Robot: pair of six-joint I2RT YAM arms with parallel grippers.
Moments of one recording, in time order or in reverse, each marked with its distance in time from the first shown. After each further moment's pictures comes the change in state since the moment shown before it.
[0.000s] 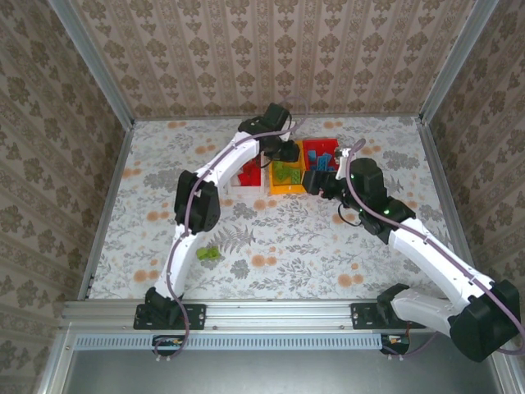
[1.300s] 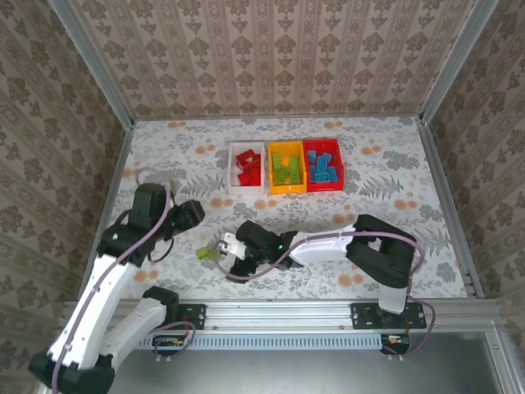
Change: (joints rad) left arm 0.261 -1.717 -1.436 -0.100 -0.176 -0.373; right arm 0.655 0.791 0.164 0.241 -0.003 -0.663
